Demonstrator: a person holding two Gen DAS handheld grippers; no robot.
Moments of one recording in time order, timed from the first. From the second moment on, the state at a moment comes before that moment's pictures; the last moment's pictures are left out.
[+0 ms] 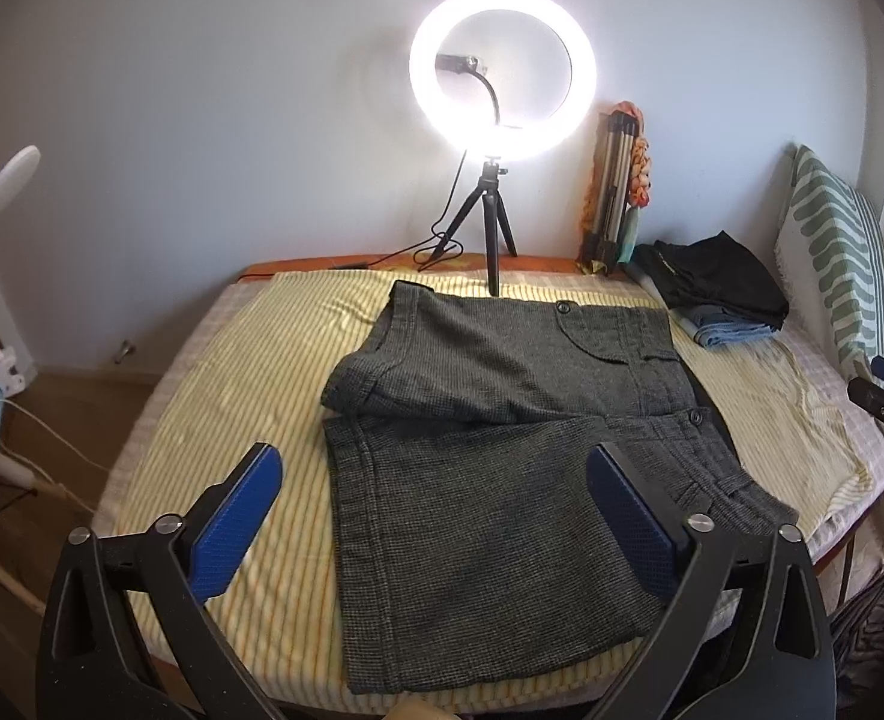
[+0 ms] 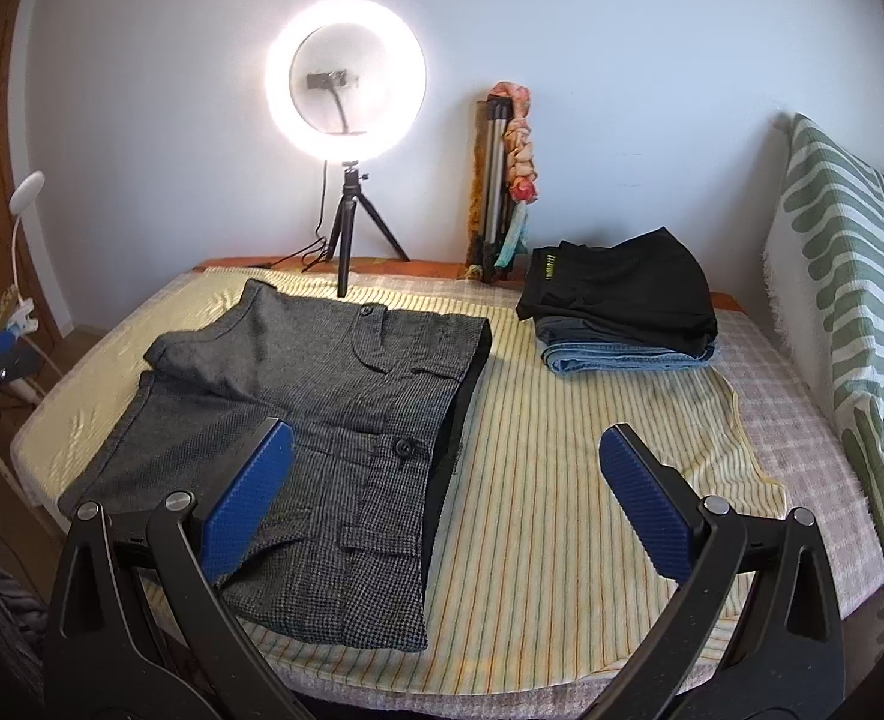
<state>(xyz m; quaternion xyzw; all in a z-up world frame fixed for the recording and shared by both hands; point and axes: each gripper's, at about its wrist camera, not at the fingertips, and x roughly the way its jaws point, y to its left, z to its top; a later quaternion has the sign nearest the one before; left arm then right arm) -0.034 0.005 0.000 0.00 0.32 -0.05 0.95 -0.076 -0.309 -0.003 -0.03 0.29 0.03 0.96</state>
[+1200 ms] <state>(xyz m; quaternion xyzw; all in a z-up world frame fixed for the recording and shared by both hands) -0.036 0.003 -0.090 0.11 0.47 -0.20 0.85 -0.096 -0.222 -0.123 -0.42 0.39 0.23 0.79</state>
